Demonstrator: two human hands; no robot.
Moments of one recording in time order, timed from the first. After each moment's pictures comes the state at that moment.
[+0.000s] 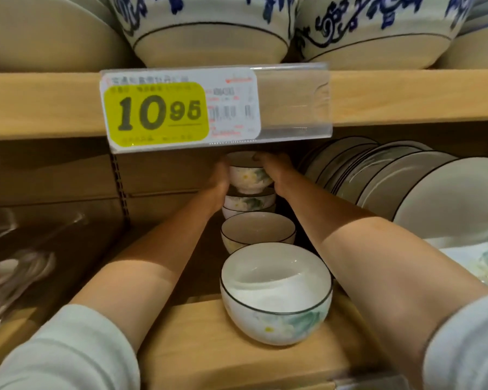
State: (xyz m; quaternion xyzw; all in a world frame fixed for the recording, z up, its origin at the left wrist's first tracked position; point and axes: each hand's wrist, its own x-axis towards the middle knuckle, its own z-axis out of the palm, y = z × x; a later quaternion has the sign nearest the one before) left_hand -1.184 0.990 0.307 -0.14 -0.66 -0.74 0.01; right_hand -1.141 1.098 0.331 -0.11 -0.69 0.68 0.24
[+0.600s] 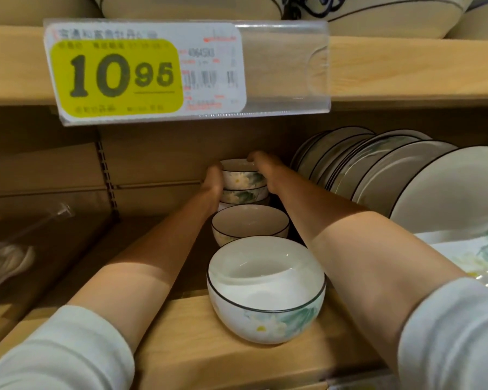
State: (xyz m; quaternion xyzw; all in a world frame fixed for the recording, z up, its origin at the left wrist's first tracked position) left_hand -1.203 0.995 0.277 -0.05 -0.66 -0.75 -0.07; right_hand -1.164 1.102 0.317 -0.15 -0.74 0.63 0.17
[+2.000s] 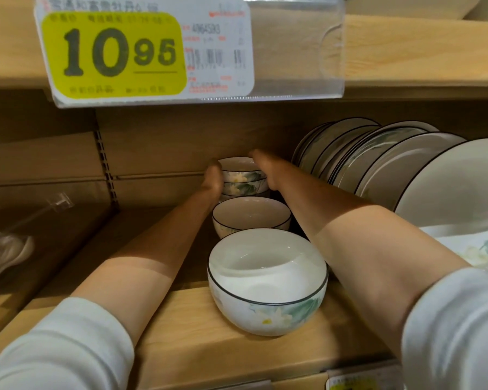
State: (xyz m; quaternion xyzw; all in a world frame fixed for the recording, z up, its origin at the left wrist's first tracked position) left_hand -1.211 0.995 0.264 -0.06 -0.66 -0.75 -0.03; right_hand -1.175 1.102 0.307 -0.17 -0.76 0.62 0.10
